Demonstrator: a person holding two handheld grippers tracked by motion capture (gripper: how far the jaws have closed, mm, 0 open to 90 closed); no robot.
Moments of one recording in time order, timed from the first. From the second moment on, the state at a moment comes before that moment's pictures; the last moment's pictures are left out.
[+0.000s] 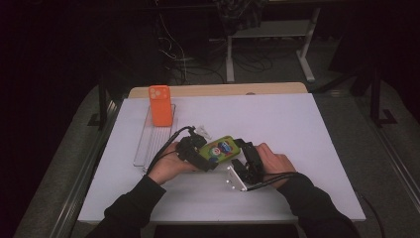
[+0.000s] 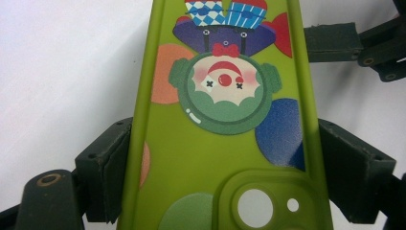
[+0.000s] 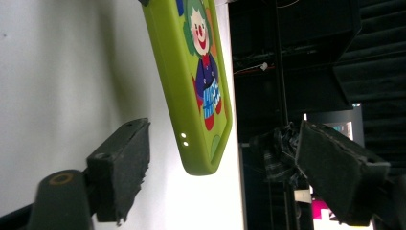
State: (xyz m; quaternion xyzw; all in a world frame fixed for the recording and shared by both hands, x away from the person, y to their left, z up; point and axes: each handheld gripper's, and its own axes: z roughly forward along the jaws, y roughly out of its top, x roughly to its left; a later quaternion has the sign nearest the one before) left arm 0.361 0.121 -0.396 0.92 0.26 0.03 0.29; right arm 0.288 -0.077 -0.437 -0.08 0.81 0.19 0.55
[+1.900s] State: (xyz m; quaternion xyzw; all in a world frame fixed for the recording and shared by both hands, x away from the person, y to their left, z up) left arm 0.358 0.125 -0.391 0.91 0.25 0.03 0.32; right arm 0.281 -0.064 -0.453 -0.13 0.78 0.14 0.59
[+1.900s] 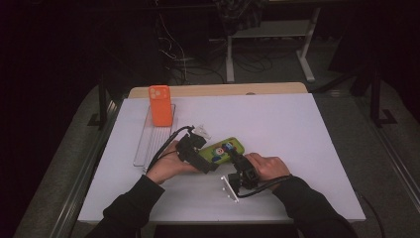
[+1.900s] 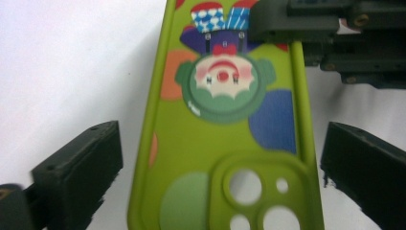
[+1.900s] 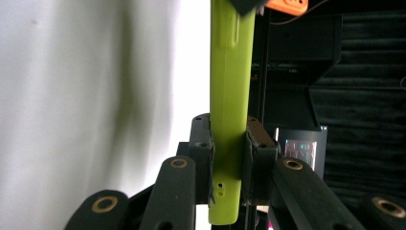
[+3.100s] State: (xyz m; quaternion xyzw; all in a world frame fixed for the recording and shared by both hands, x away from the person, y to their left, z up) left arm 0.365 0.141 -0.387 0.91 0.26 0.04 0.32; right arm 0.314 -0.103 -0.416 0.17 0.85 0.32 0.38
